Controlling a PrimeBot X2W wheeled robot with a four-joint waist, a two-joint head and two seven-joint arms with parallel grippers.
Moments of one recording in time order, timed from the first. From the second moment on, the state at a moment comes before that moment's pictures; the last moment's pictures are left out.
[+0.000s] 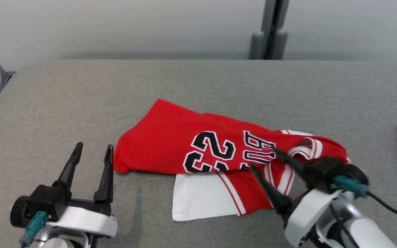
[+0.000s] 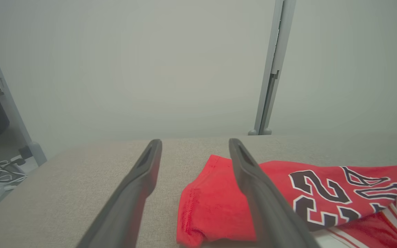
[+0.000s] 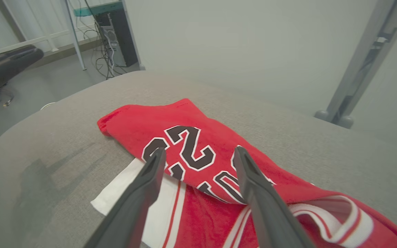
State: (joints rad) left arm -0.06 0.27 -0.24 0.02 -0.37 0.12 -0.21; right arm -0.19 -0.24 0.42 -0.05 0.33 0.13 0.17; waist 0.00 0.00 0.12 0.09
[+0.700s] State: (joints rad) left arm -0.20 0.17 -0.27 0.15 -0.37 0.05 -0.26; right arm -0.53 -0.32 0.95 0.25 0.51 0.13 0.31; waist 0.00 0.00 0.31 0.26
